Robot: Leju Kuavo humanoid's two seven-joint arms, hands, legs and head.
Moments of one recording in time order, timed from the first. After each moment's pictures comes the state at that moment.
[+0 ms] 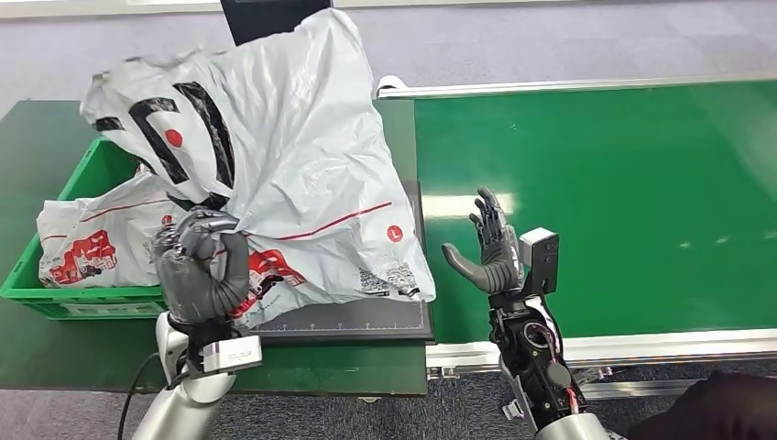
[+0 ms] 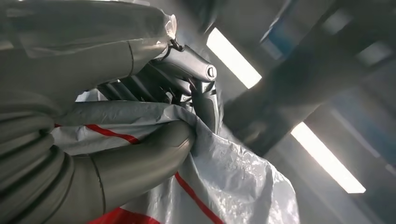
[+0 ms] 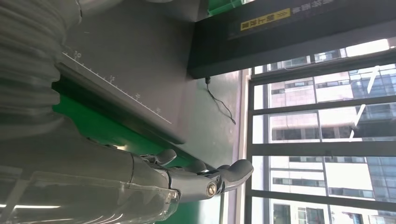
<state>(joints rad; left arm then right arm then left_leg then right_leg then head) -0.23 -0.08 -0.31 -1.59 -0.65 0.66 -0.70 -0.43 0.05 0.28 -0.93 -0.15 0.00 -0.50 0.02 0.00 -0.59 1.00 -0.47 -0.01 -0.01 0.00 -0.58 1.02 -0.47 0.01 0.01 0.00</state>
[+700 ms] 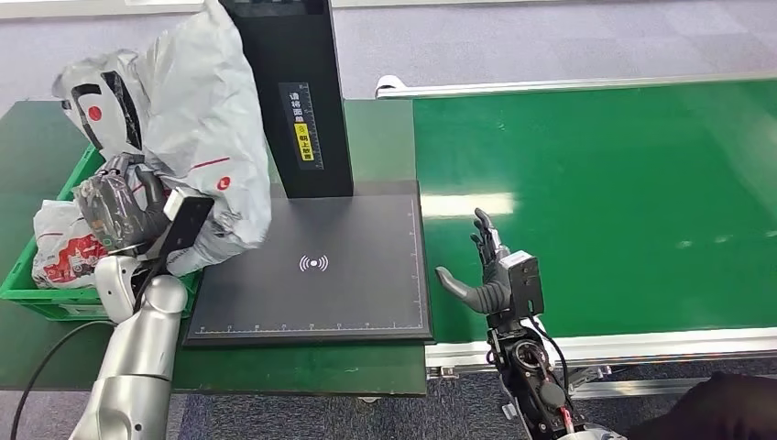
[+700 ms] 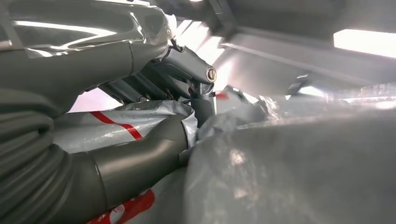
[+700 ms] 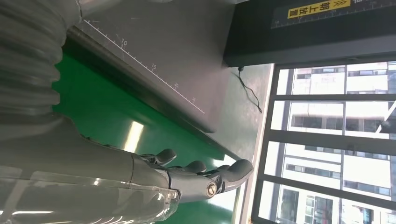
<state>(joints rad) -0.55 -0.06 0.21 -1.10 -1.03 0.66 -0.34 -0.37 0.04 0.33 -0.93 -0.04 -0.11 -0.53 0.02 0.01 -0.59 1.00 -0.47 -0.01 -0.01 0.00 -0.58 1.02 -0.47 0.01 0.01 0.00</state>
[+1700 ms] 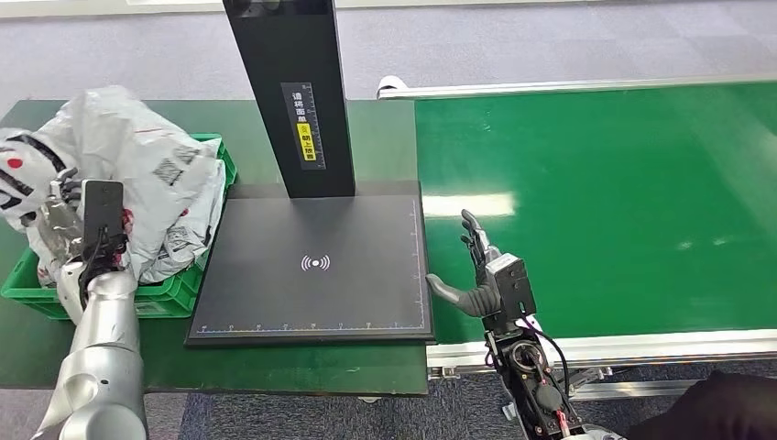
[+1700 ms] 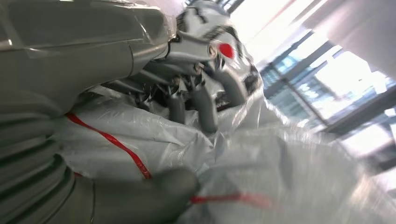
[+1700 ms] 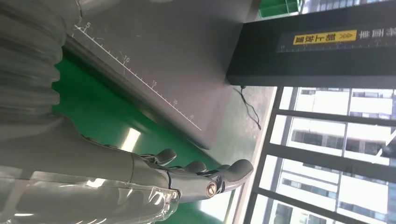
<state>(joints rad) -0.69 -0.01 0.54 -0.80 -0.79 0.49 -0.44 -0.36 0.05 0.30 -0.96 0.09 -0.04 -0.51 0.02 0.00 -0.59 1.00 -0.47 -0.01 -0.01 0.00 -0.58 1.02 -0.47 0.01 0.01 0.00</state>
